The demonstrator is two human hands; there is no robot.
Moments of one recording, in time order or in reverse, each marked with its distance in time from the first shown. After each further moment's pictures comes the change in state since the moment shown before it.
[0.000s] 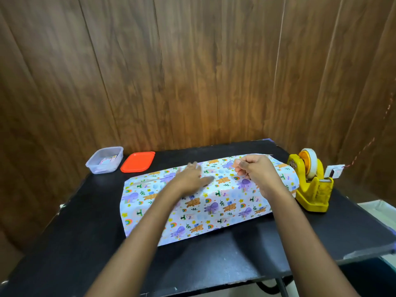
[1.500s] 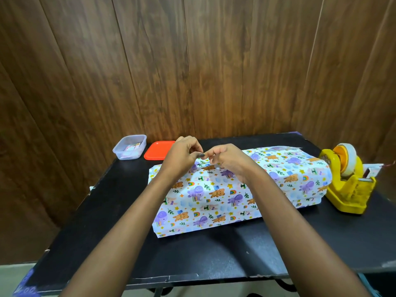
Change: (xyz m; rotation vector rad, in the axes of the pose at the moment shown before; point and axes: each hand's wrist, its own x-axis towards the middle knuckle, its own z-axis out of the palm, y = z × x) left_hand -0.020 -0.058 -0.024 -0.336 0.605 0.174; right_hand 0.000 -0.039 0.092 -0.177 -0.445 -0.024
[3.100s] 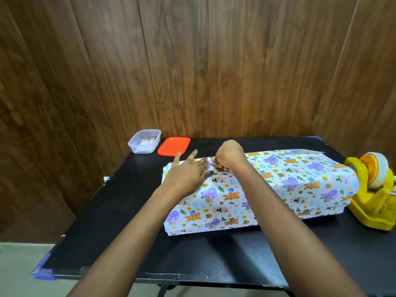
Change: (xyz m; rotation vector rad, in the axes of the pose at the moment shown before) left_hand -0.029 -0.018 -0.003 0.626 -0.458 -0.102; right_hand 0.051 -0.020 0.037 -0.328 0.104 0.342
